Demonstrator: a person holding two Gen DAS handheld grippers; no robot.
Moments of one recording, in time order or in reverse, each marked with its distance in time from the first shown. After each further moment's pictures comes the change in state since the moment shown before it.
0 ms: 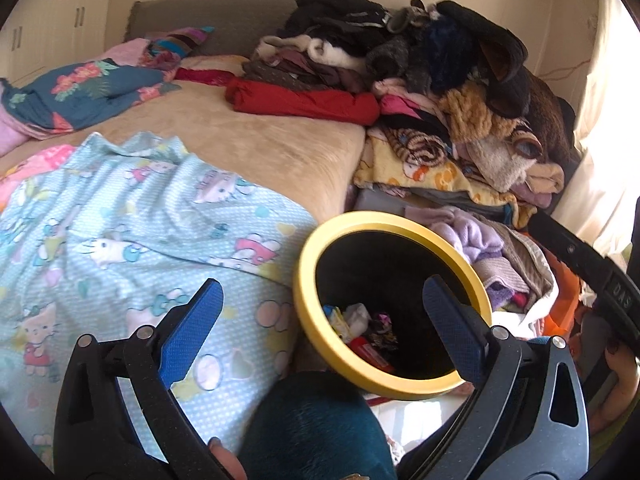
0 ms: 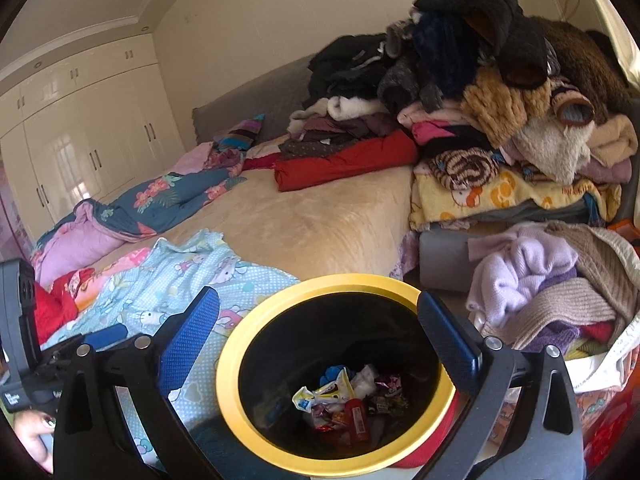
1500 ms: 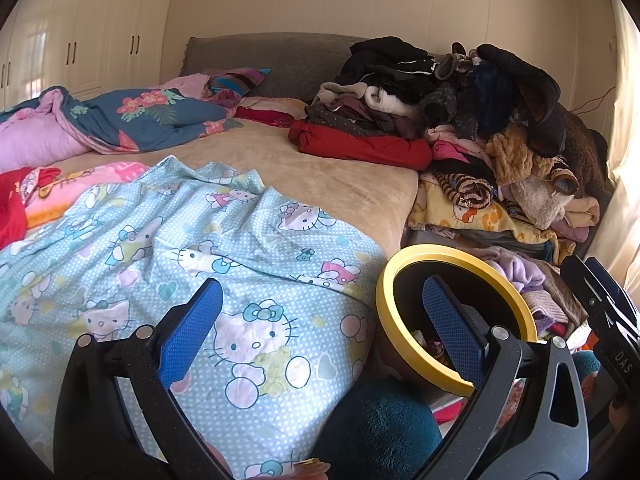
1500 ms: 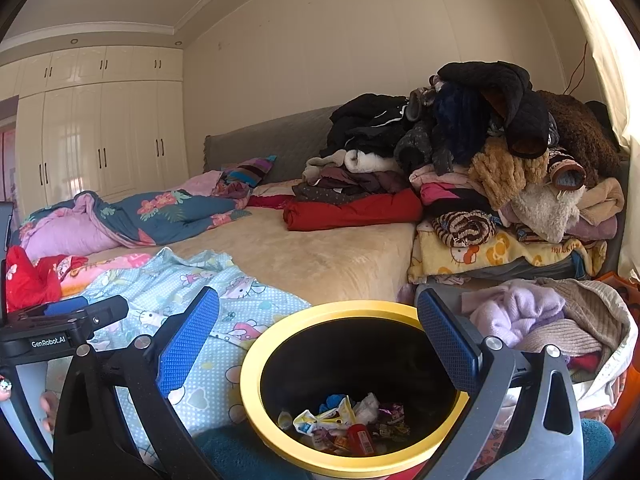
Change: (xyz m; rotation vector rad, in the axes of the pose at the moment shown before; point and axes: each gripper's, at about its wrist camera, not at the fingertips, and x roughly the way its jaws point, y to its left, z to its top) left arm -0.048 0.040 -0.023 -0.039 -0.161 0.166; right arm -0.025 0.061 -0.049 -0.138 -0.211 -0.058
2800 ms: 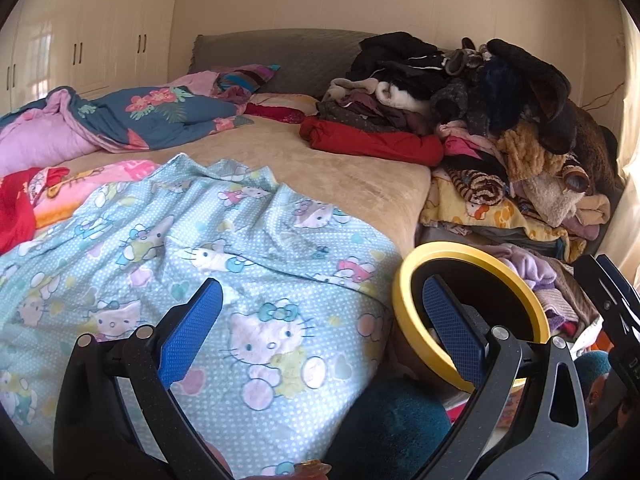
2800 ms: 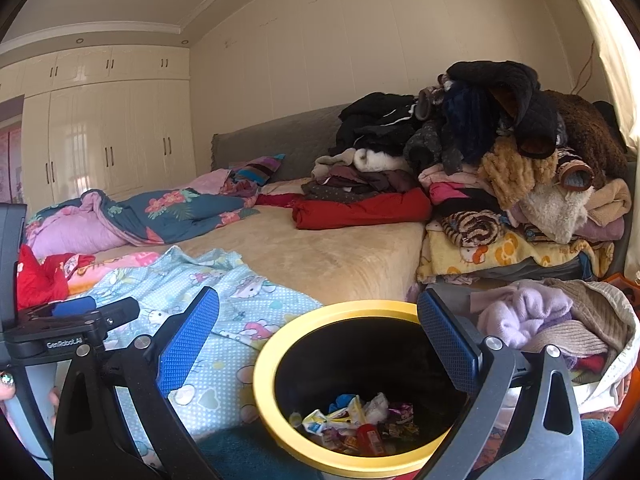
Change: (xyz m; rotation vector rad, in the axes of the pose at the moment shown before) left arm 0.004 0.020 0.011 -0.009 0.027 0.052; right arm 0.005 0.020 0.004 -0.012 0.025 0.044
